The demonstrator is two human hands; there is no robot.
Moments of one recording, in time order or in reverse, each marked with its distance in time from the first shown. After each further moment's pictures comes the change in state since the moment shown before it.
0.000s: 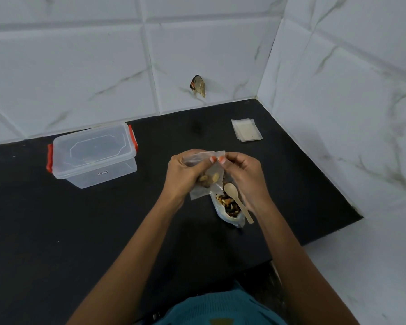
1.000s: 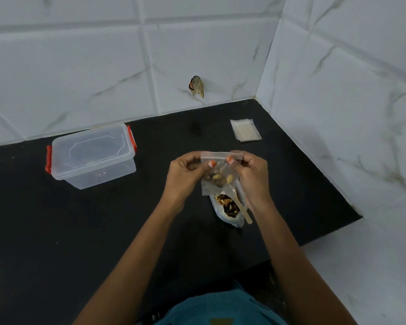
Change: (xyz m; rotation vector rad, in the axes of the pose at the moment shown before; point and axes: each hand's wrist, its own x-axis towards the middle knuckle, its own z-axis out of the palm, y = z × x) left_hand -0.004 -0.003 0.005 -0.042 -0.027 -0.036; right_hand 0.003 0.000 -0.004 -0.042 0.181 -0.010
